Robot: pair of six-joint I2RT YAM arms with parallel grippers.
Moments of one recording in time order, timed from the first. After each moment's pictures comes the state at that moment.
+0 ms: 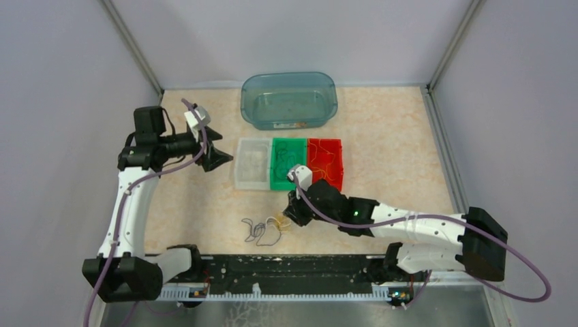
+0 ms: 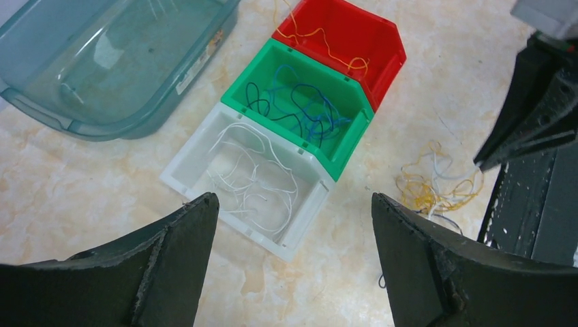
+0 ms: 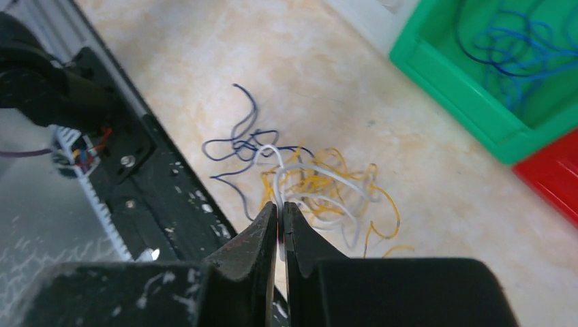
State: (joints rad) left arm 0.03 1.13 1.17 -0.68 1.00 0.56; right arm 1.15 1.15 0.67 -0.02 0.03 0.42
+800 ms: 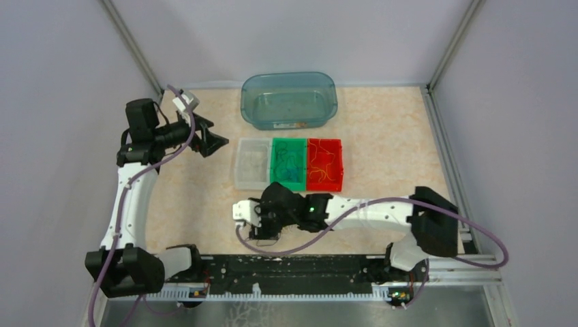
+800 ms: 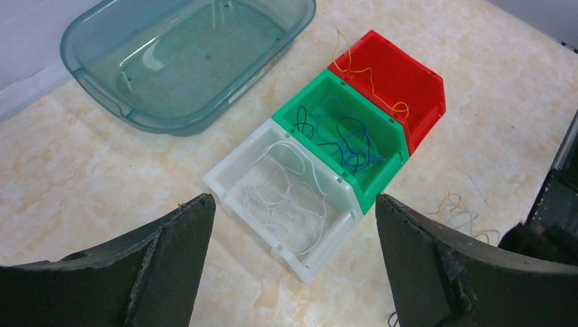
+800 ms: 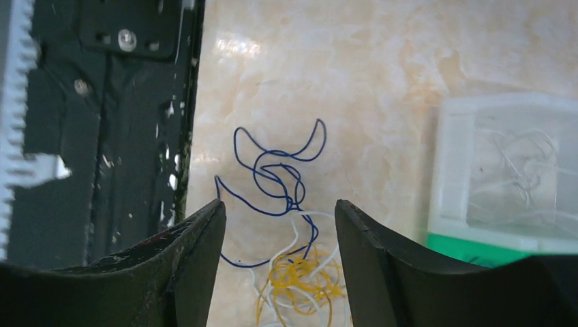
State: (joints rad) left arm 0.08 1.16 1.15 -0.48 0.95 0.34; right arm 1.27 1.46 0.98 -0.12 -0.15 -0.33
